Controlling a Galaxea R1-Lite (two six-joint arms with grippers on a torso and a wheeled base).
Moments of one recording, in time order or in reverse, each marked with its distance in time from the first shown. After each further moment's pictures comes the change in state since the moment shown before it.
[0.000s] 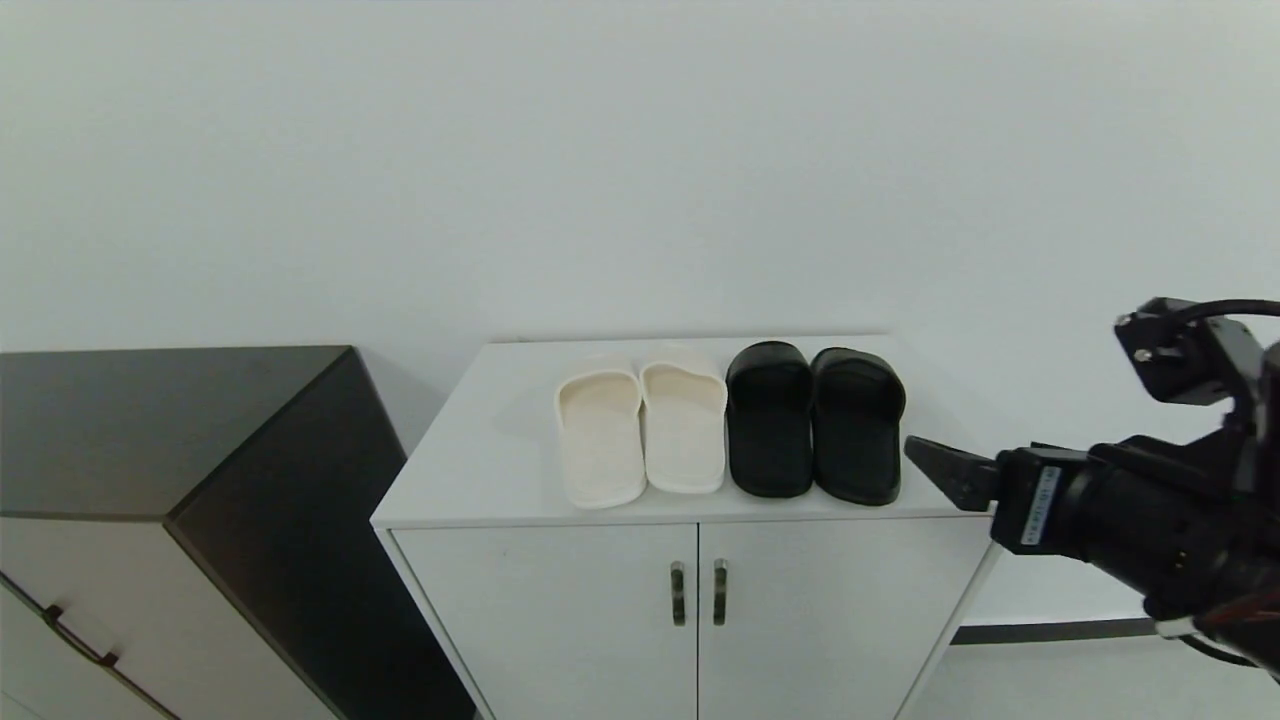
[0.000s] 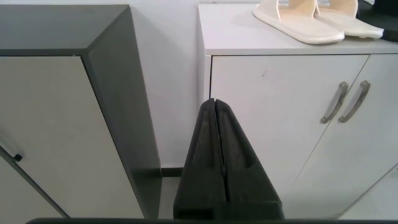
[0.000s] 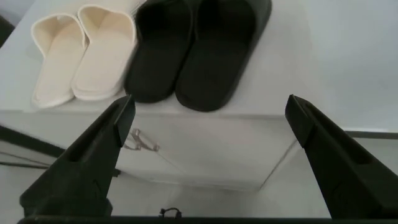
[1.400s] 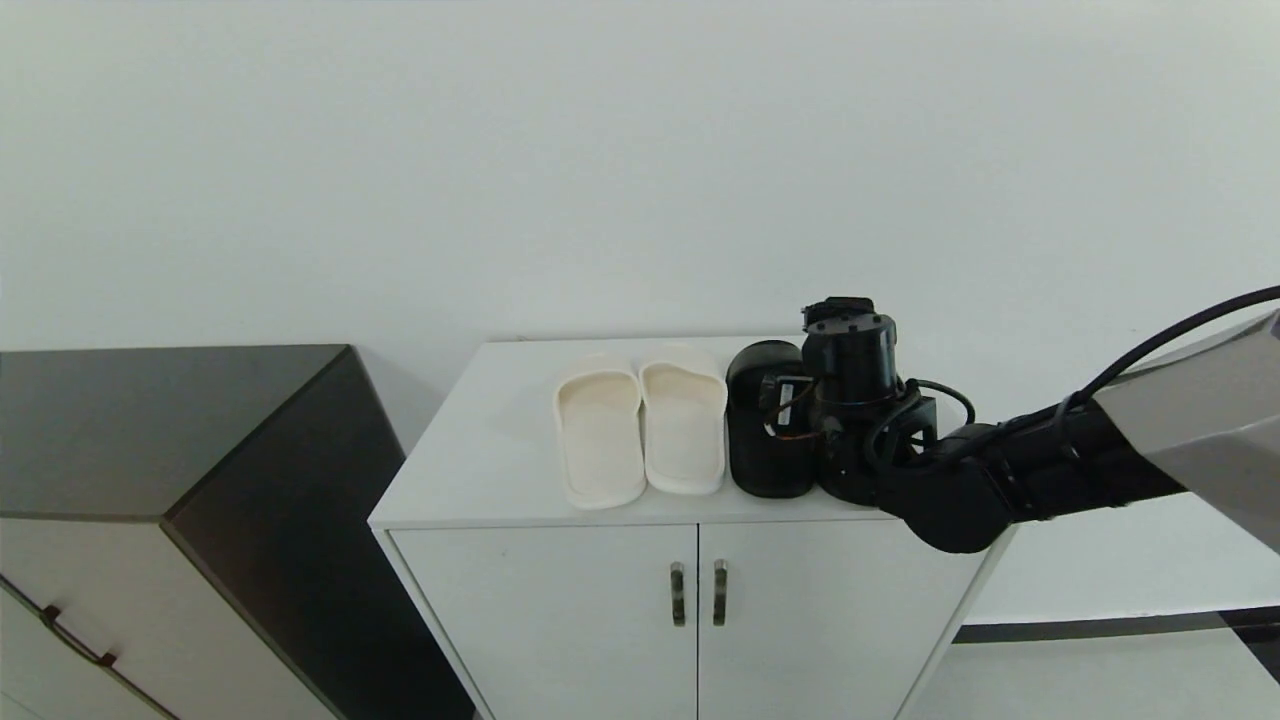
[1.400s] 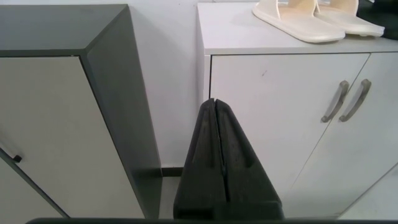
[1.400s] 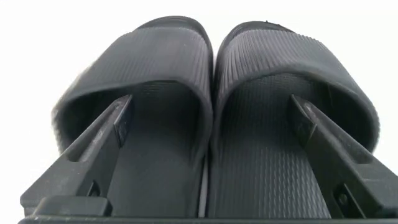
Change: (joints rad) left arm 0.000 0.000 0.000 0.000 -0.003 0.005; right arm -0.187 0.763 -0.558 -0.290 -0.083 -0.184
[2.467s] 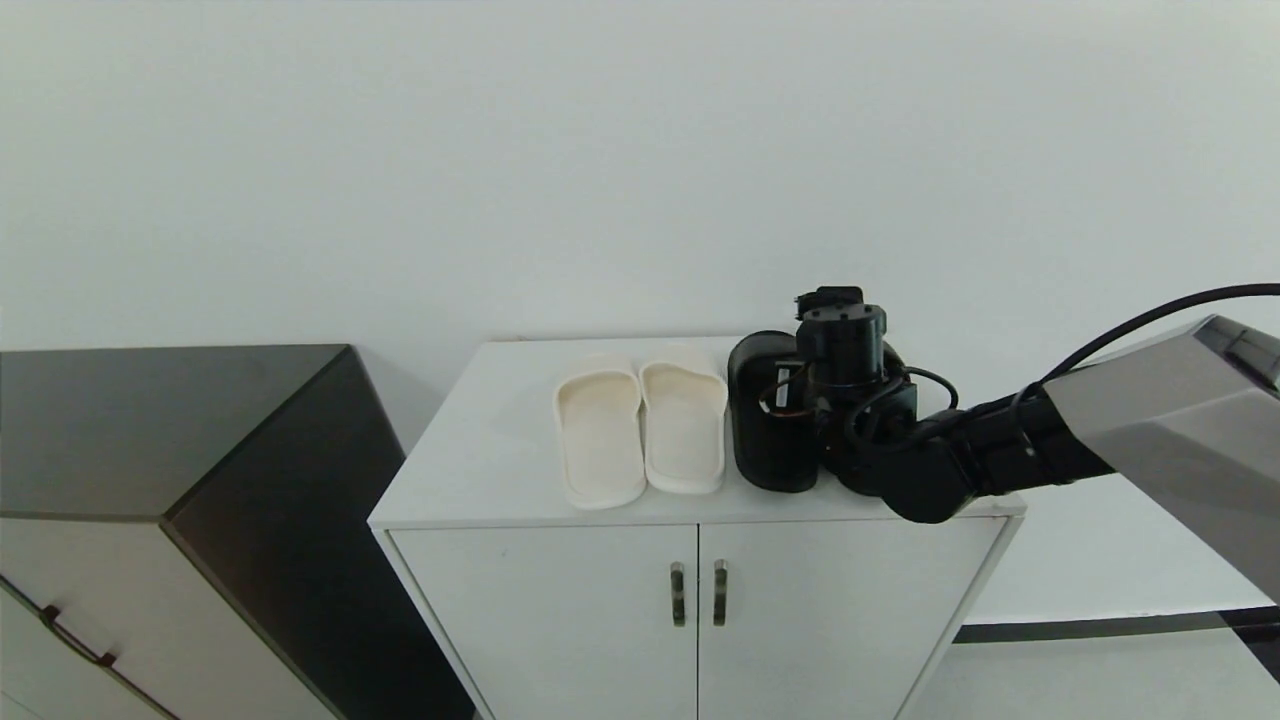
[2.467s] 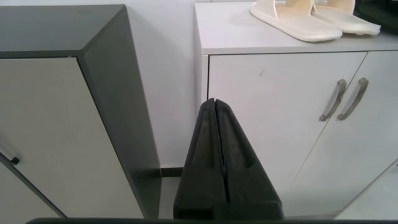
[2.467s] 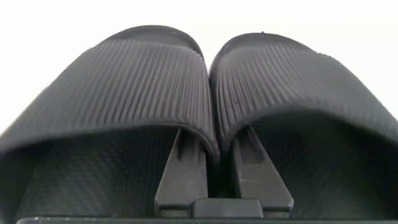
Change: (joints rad) left arm 0.000 0.000 0.000 0.000 -0.011 0.004; right arm -0.039 0.076 -0.127 -0.005 -0.005 -0.072
